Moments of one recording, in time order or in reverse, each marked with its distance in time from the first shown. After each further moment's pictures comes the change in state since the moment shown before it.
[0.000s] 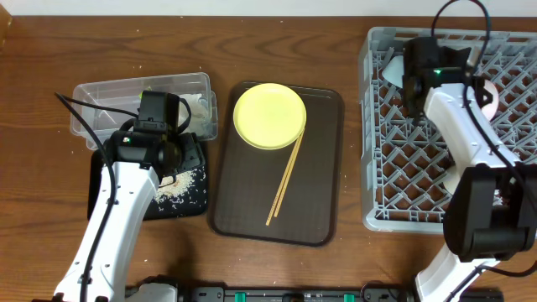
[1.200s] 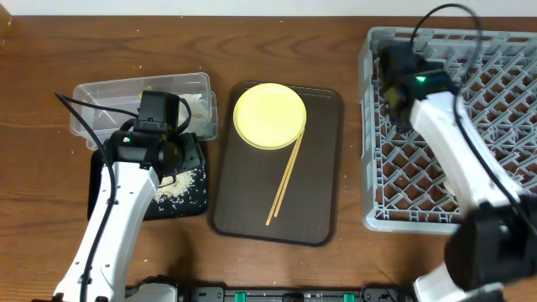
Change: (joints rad) left arm 0.000 0.000 0.000 0.000 0.000 0.000; right arm 0.132 -0.189 -0.003 -0.172 -0.569 0.335
